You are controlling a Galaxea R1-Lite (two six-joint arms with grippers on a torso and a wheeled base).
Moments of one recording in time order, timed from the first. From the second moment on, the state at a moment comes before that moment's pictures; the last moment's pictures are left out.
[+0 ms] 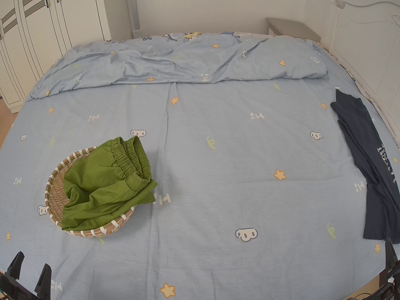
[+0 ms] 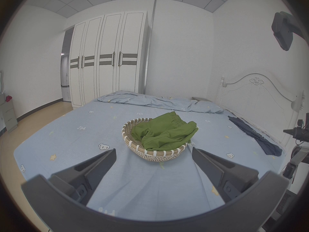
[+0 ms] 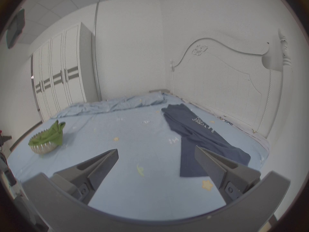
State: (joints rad) left arm 0.00 0.01 -0.02 0.01 0.01 -0.11; right arm 0.00 0.05 -0.08 0.08 -0.17 0.07
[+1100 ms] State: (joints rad) left arm 0.00 0.01 -0.02 0.01 0.01 -0.11; right arm -0.01 0.01 -0.02 0.00 0.01 0.00
